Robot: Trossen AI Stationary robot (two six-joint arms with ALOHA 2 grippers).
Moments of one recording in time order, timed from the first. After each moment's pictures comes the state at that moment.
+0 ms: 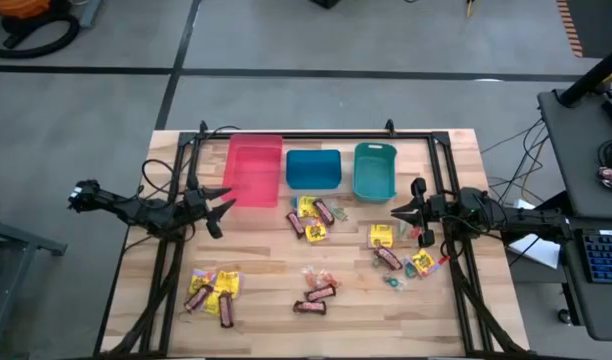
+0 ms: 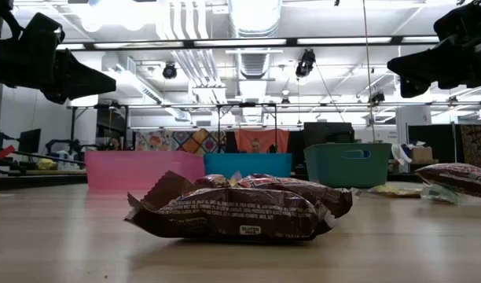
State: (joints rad) left arm -0.32 0.08 0.05 -0.02 -0.82 -0.03; right arm -0.10 0.02 0.01 0.04 -0.16 -0.06
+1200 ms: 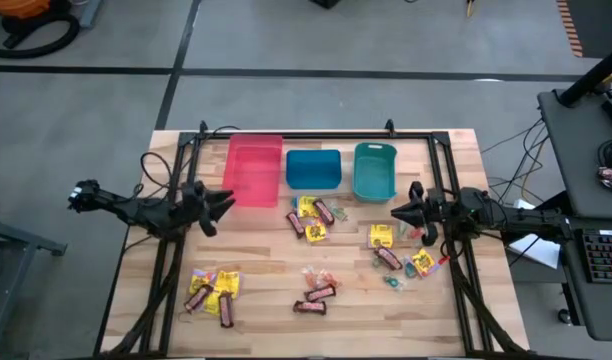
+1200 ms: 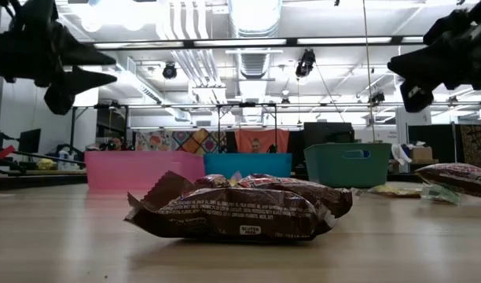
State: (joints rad) left arm -0.32 0.08 0.05 0.09 -0.74 -0.46; right arm -0.10 0.02 0.01 0.04 -0.16 0.34
